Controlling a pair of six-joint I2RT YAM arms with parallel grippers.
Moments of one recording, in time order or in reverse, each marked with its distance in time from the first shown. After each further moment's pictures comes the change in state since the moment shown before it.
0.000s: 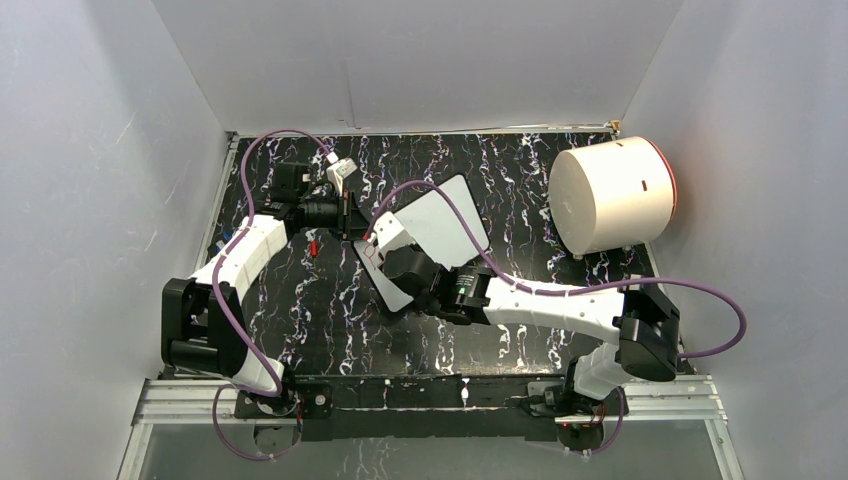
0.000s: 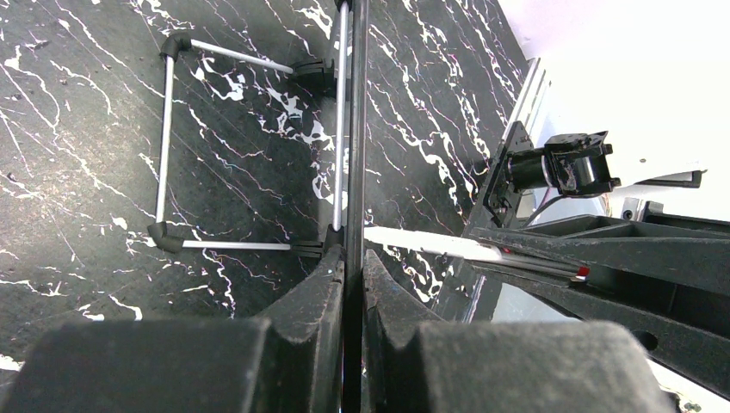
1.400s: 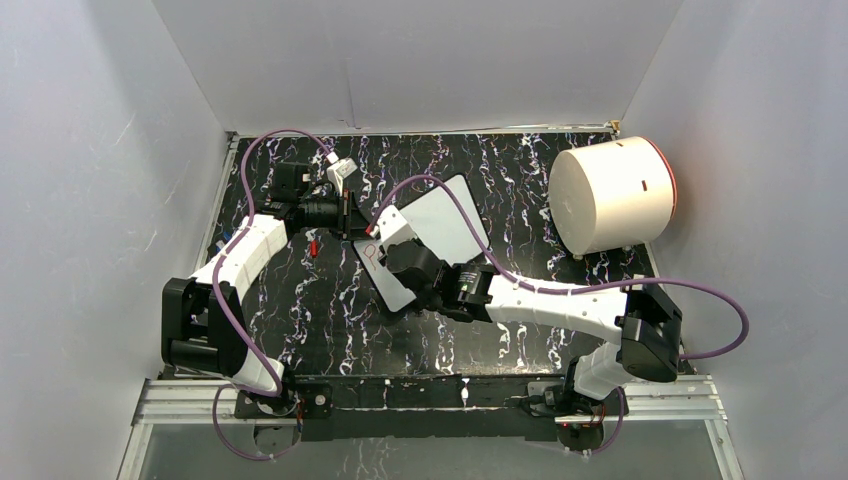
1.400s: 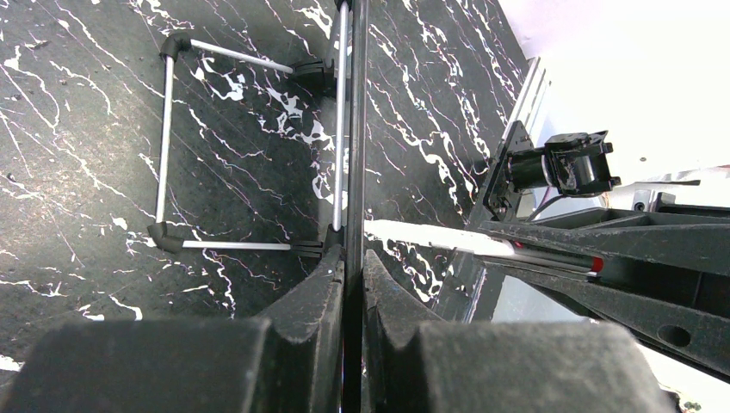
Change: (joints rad) left arm 0.000 0.002 0.002 -0.002 0.000 0.001; right arm -0.020 -0.009 -0.002 0.047 -0.010 0.000
